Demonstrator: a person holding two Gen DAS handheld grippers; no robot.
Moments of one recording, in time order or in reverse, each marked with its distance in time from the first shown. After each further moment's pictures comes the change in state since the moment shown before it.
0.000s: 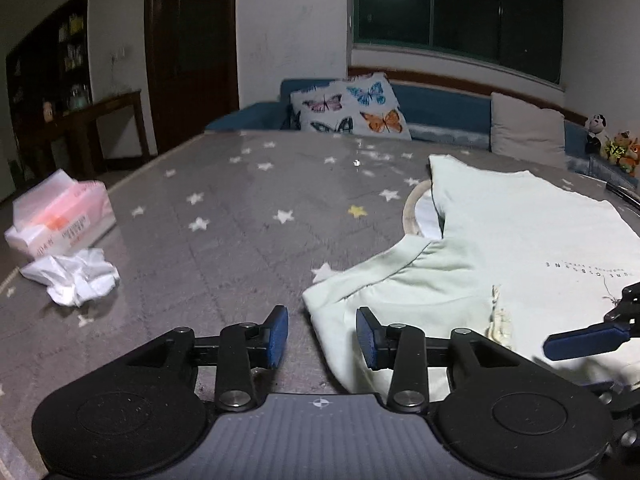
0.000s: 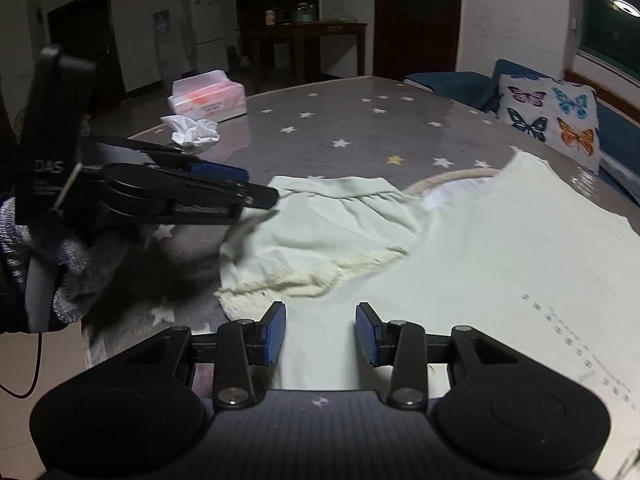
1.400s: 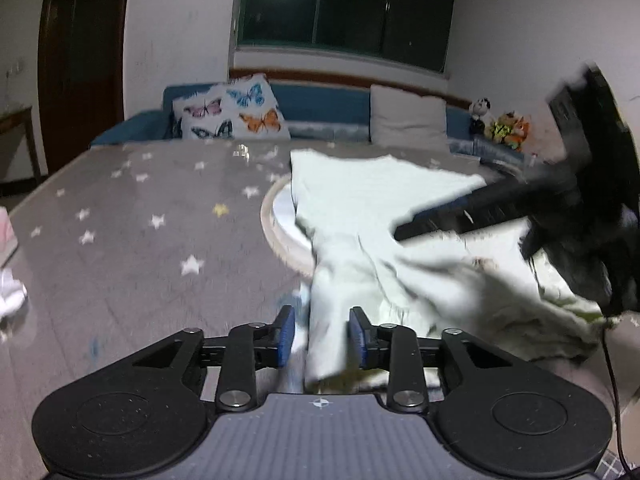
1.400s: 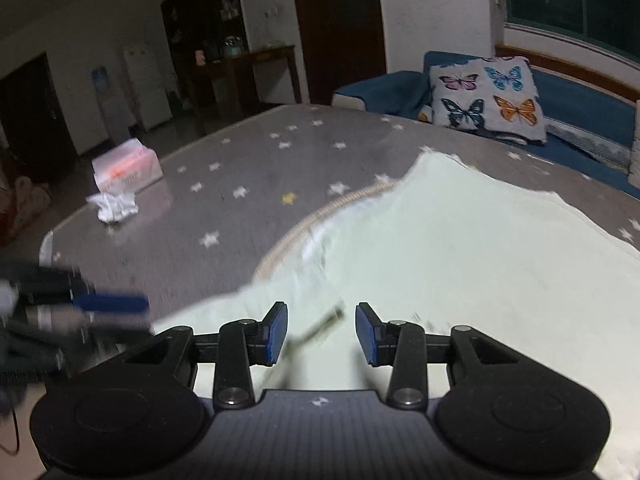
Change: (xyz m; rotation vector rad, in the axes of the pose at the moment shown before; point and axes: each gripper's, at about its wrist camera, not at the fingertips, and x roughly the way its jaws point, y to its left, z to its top) left arm -0.041 -0.029 -0.019 0.139 0.005 -0.339; right arm -0.017 -0.085 0.016 0.215 -0.079 -0.071
